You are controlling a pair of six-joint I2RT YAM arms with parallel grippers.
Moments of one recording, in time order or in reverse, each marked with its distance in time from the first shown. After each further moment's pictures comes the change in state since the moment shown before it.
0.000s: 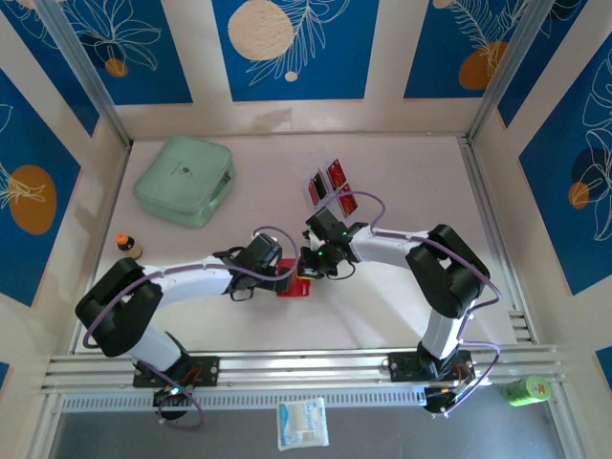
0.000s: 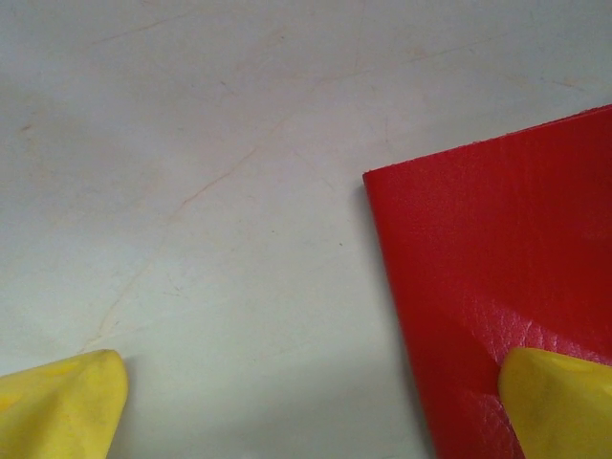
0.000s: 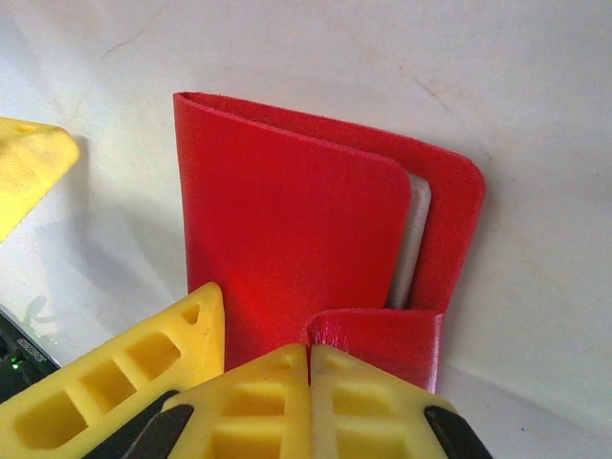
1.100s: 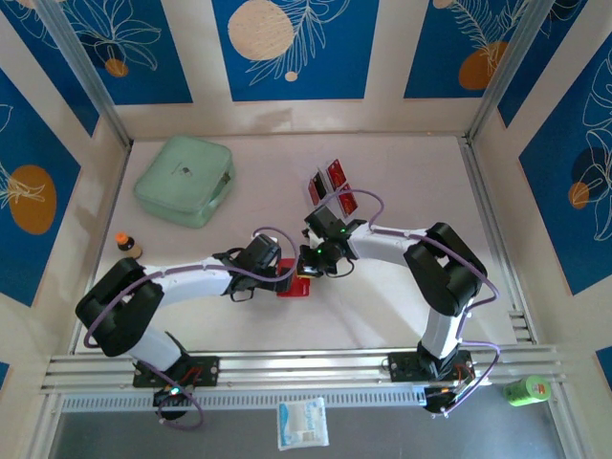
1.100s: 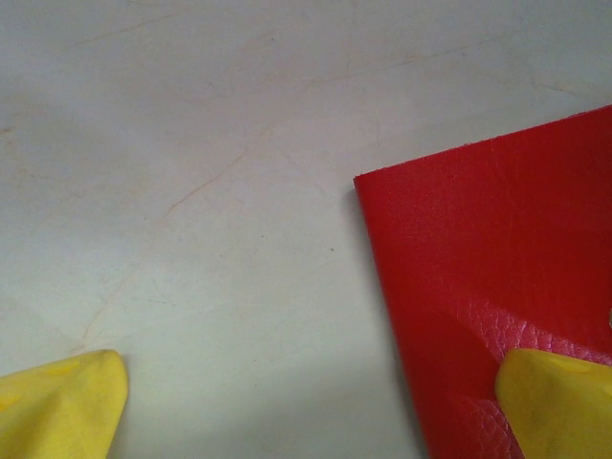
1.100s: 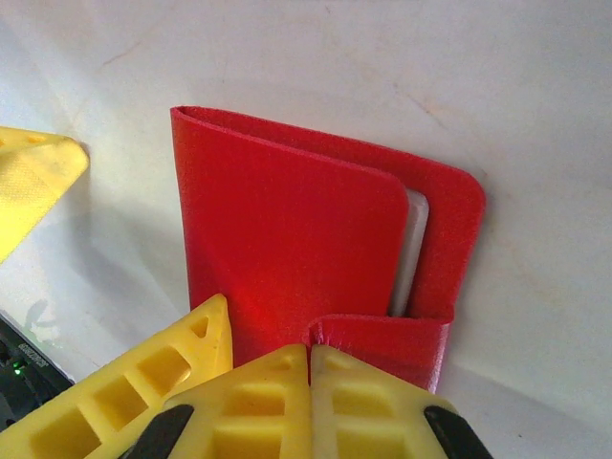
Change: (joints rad) left arm 0.002 0.003 -0.016 0.036 0.013 0.000; right arm -0.005 0.023 0.031 -0.028 -0.002 0.000
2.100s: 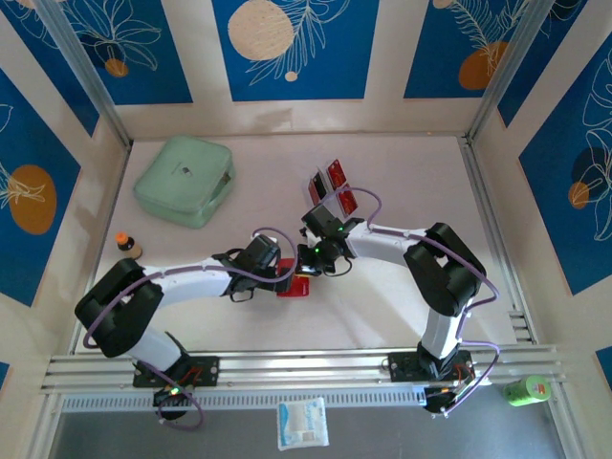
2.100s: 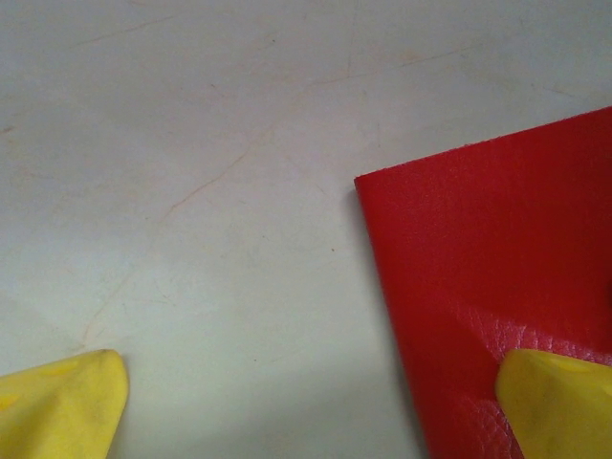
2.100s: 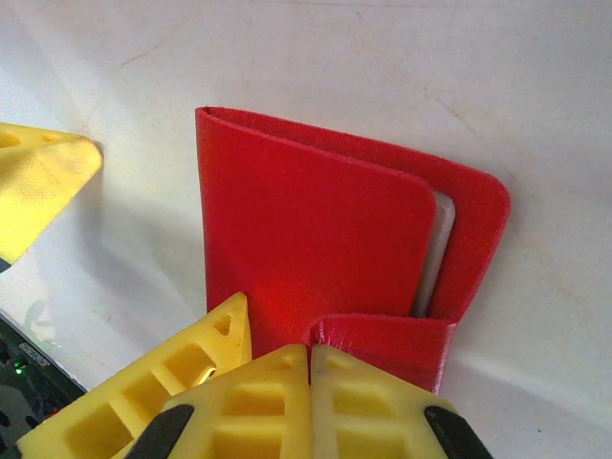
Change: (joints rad) left arm 0.000 -0.004 -0.010 0.014 0.000 -0.003; right arm 0.013 0.003 0.032 -0.031 0.013 0.000
